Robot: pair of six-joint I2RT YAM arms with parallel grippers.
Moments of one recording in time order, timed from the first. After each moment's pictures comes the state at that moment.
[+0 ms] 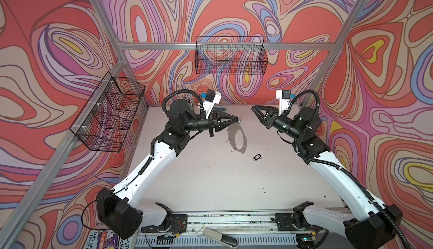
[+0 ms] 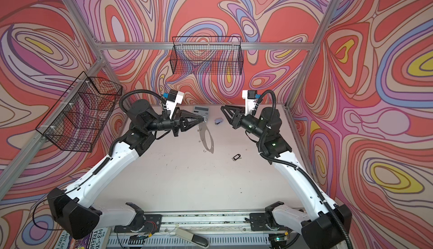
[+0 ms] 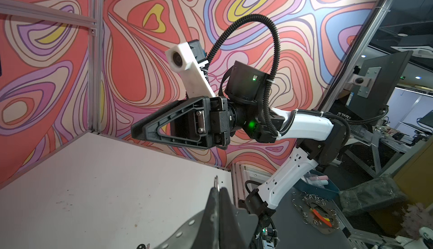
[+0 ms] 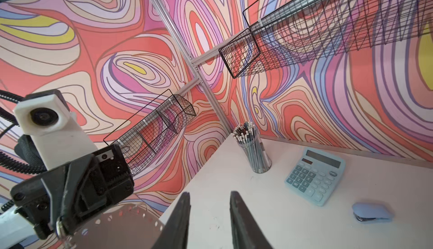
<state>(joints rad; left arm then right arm) -0.49 1.32 1.28 0.21 1.04 -0.45 0.35 1.17 1.11 0.15 -0.54 0.55</state>
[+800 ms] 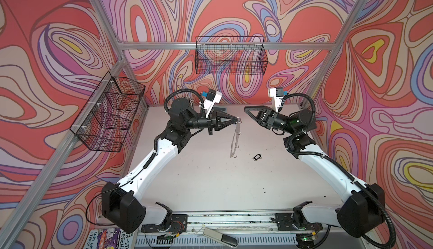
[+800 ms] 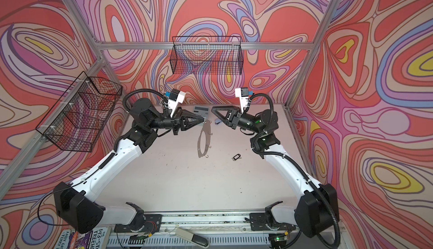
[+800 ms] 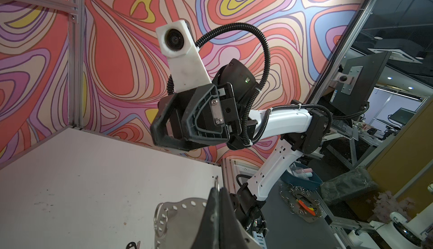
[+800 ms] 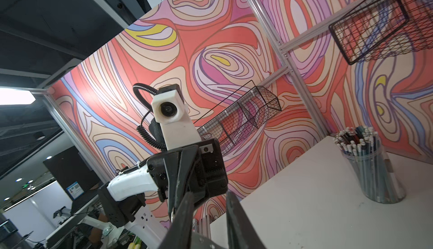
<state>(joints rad) -0.46 1.37 1.28 0.27 1.13 -0.51 0.35 1.32 1.06 0.75 -0.93 0.98</state>
